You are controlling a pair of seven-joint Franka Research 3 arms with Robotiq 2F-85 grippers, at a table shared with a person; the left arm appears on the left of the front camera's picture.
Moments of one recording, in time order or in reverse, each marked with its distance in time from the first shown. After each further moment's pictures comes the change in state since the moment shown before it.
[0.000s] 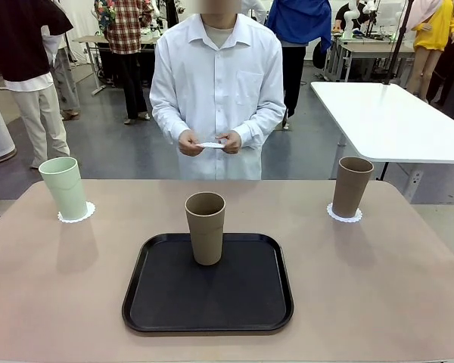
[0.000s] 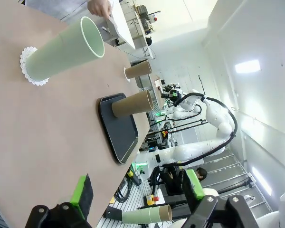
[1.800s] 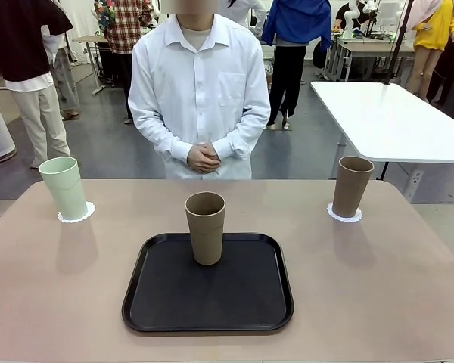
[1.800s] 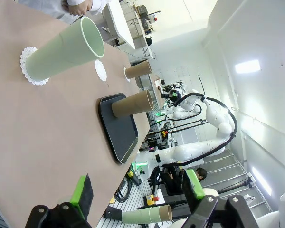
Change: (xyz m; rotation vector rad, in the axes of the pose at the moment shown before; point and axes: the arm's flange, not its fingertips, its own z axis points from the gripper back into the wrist) left arm 0.000 0.000 0.000 0.000 0.000 0.000; right arm 0.000 0.000 0.000 0.000 0.000 0.000
